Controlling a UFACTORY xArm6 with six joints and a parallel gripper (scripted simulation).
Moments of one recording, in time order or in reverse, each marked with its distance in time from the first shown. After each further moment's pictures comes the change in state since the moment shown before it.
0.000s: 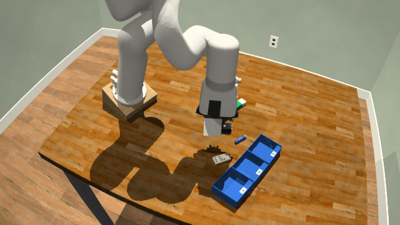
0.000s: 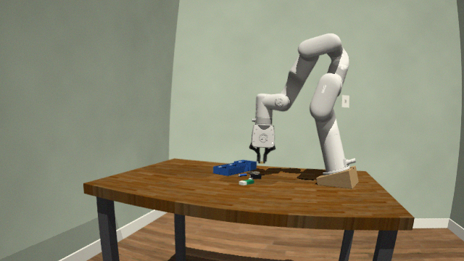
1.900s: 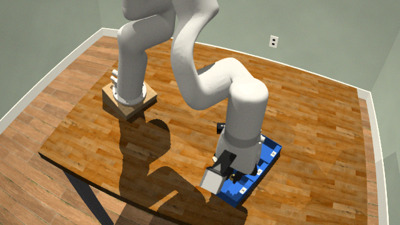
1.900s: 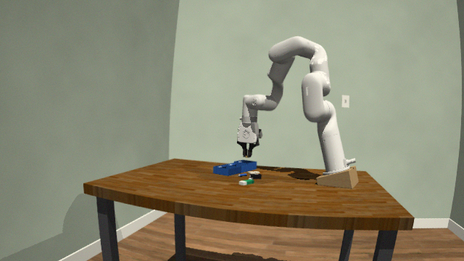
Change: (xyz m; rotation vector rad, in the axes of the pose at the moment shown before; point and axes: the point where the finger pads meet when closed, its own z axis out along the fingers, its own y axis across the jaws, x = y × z) arm 0.170 -0.059 -0.003 0.017 0.000 0.465
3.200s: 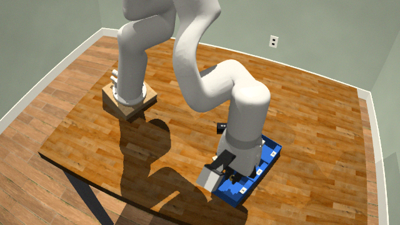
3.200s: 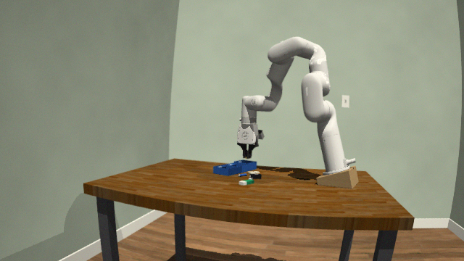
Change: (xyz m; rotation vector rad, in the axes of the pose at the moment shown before) arm -0.002 0.000 0.005 -0.016 0.005 0.117
